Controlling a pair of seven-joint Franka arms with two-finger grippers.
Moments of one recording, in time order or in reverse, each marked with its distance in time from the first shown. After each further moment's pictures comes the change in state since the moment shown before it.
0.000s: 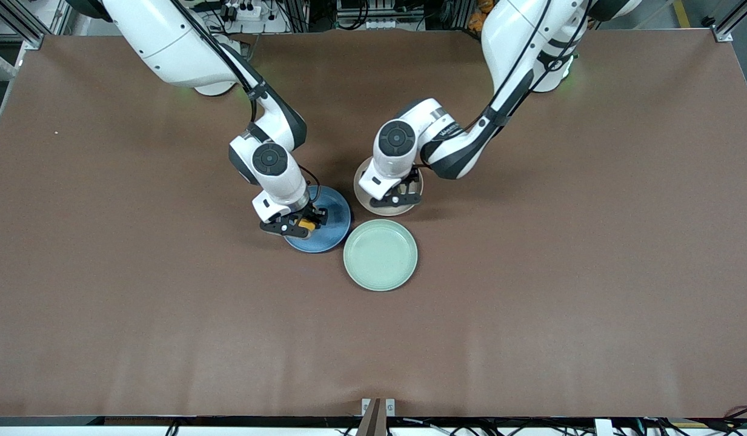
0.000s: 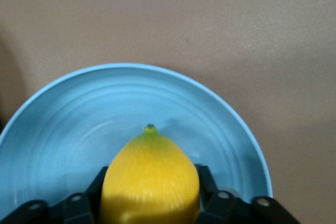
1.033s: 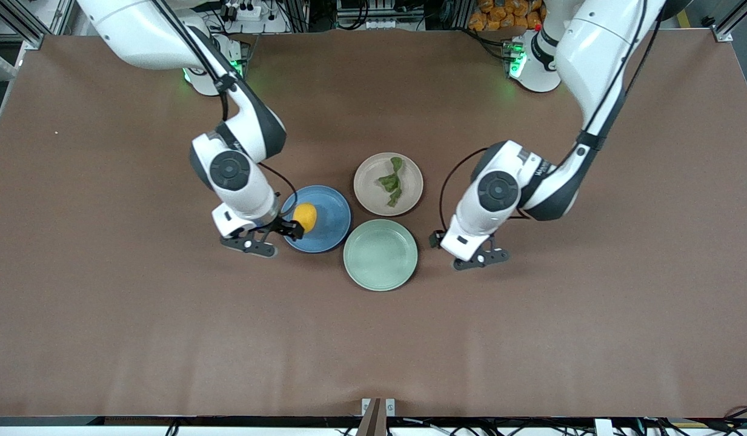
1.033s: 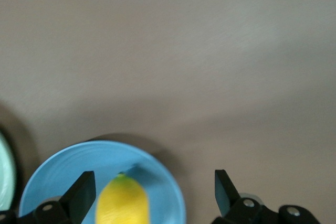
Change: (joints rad) left arm 0.315 -0.030 0.039 0.041 0.129 0.000 0.228; right arm -0.114 -0.134 -0.019 0.151 0.097 -0.334 -0.196
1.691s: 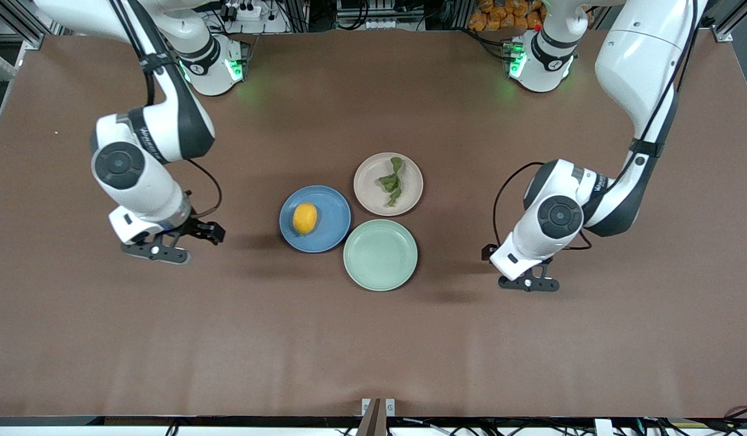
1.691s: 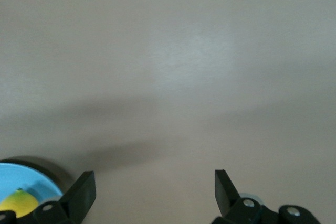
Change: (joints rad) left arm 0.126 -0.008 0.023 0.039 0.081 -0.090 0.405; right arm -0.038 -0.178 -0.192 0.001 0.021 -0.168 -0.362
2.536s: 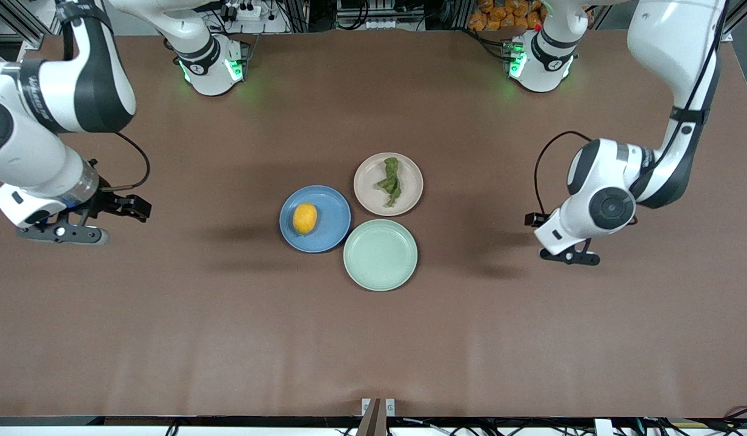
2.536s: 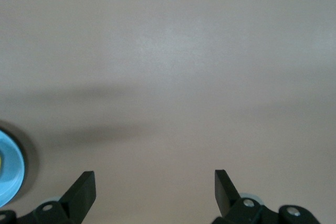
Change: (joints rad) left arm 0.030 -0.247 0.123 -0.319 -0.162 -0.089 0.202; right arm -0.008 -0.111 -0.116 0.150 0.018 -0.292 -0.259
